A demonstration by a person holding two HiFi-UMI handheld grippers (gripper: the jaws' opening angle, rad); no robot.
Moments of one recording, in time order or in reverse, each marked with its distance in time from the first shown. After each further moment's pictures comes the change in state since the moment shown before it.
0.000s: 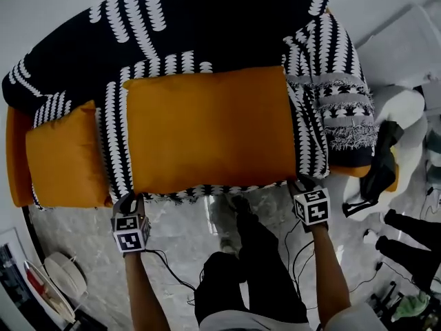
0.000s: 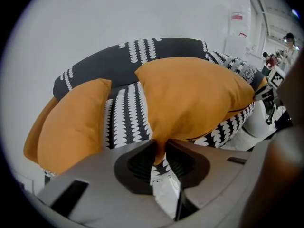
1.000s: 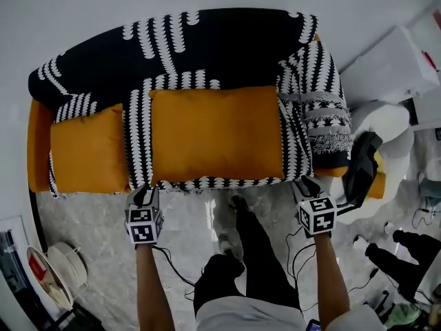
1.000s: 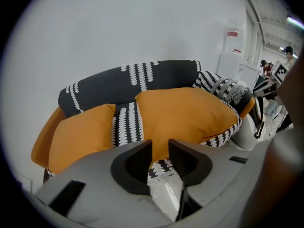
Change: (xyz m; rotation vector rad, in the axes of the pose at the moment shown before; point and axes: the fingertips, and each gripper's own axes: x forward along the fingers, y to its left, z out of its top) left arm -0.110 -0.023 0.068 -0.024 -0.093 -0.035; right arm -0.170 0.019 0.078 -0.035 -0.162 -0.011
